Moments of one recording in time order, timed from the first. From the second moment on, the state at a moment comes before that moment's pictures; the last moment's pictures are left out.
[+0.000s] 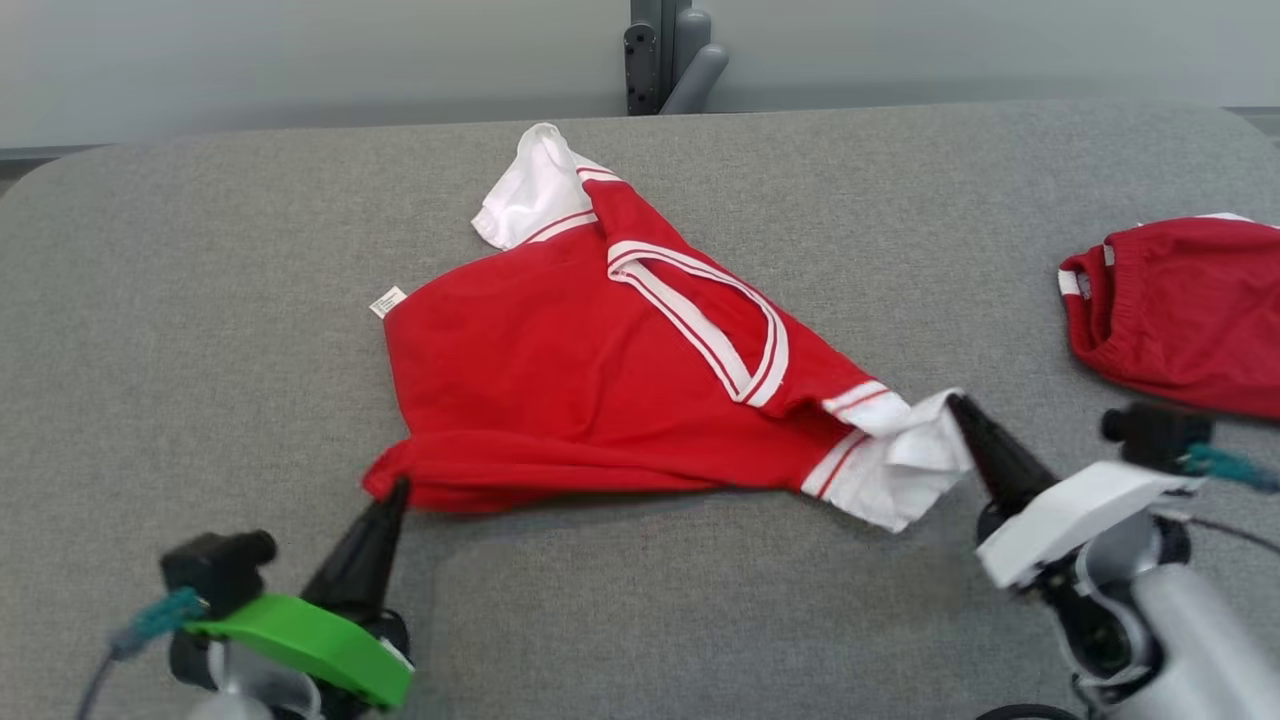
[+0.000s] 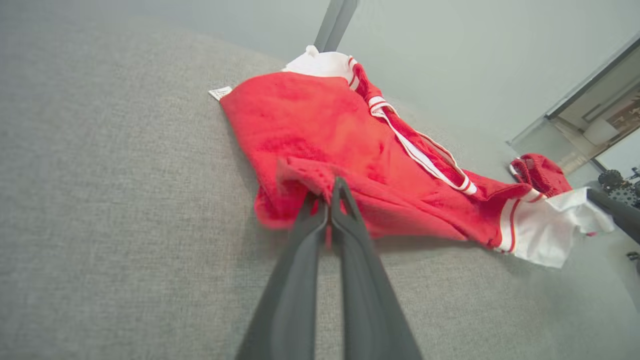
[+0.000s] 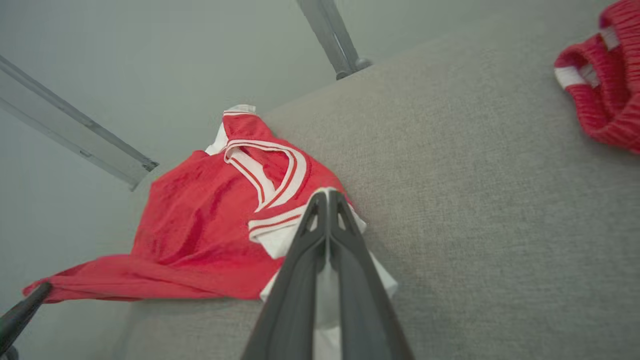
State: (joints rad) left arm -0.11 0.29 -0.38 0.25 -0.77 -0.13 -0.15; right arm -0.21 -0.23 0.21 0.28 0.72 0.13 0.00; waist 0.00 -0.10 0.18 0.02
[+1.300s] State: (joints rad) left arm -1.55 0.39 -0.35 0.71 -0.68 -0.13 -0.23; right arm -1.64 -0.05 -0.17 0.63 0.56 0.13 -0.01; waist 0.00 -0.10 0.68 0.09
